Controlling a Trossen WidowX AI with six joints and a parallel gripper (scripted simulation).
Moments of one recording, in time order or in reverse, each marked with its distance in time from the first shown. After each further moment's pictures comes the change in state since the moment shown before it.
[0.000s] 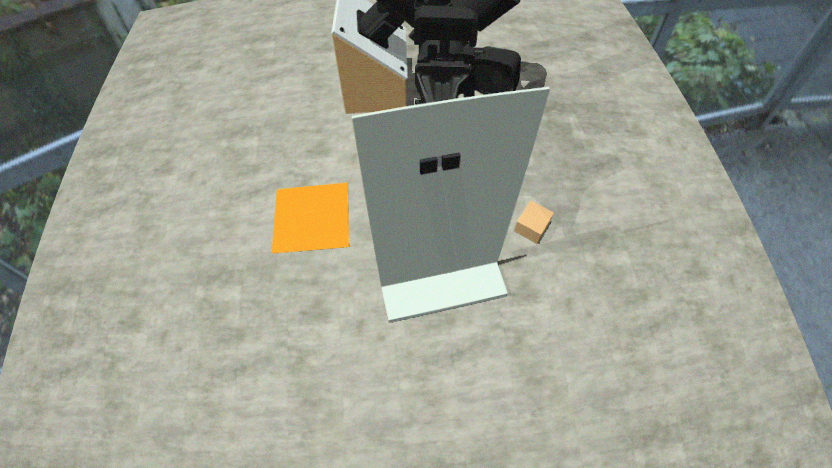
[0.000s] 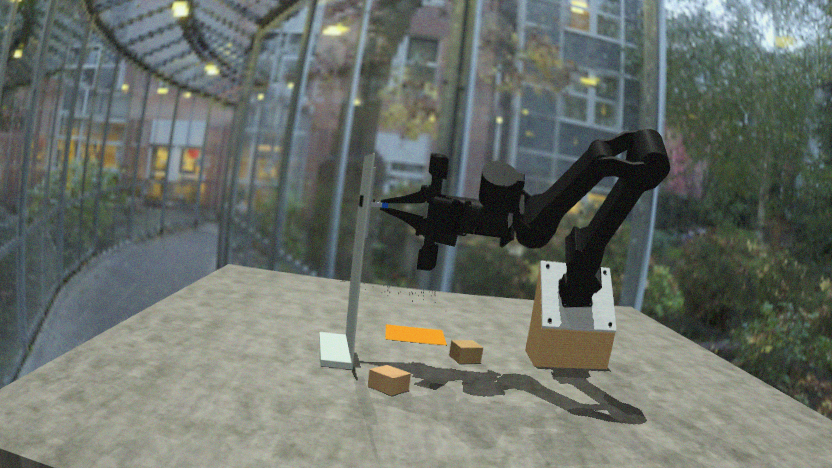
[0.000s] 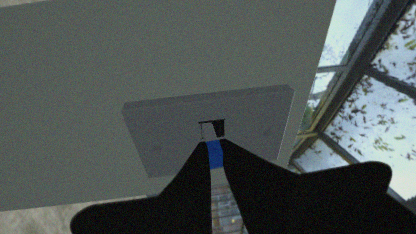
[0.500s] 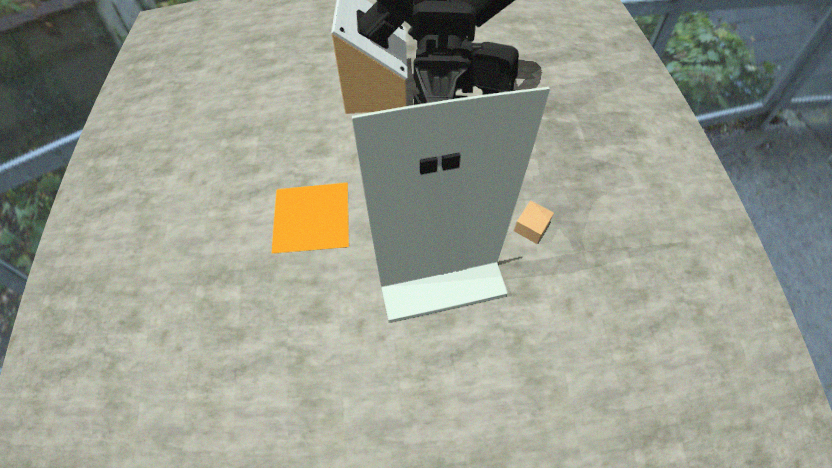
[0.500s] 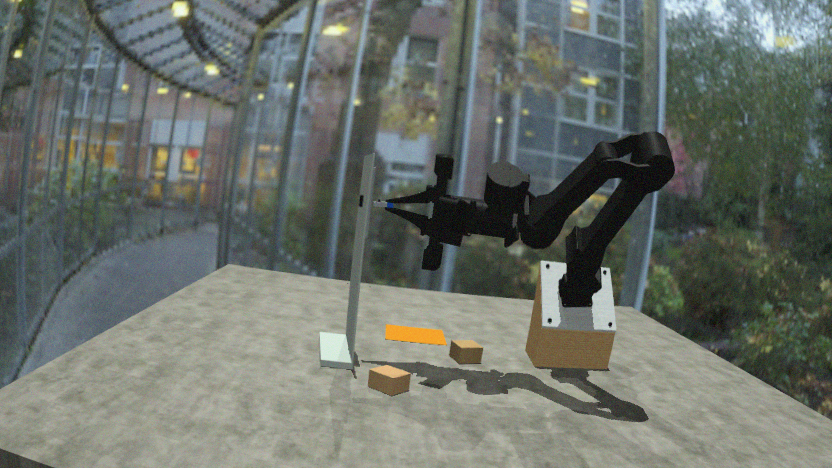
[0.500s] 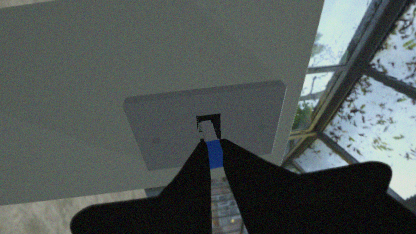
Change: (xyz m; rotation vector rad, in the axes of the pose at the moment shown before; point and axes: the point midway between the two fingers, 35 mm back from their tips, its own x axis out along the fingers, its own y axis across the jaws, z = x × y) arm -0.008 -0.001 -0.002 0.000 0.001 -0.004
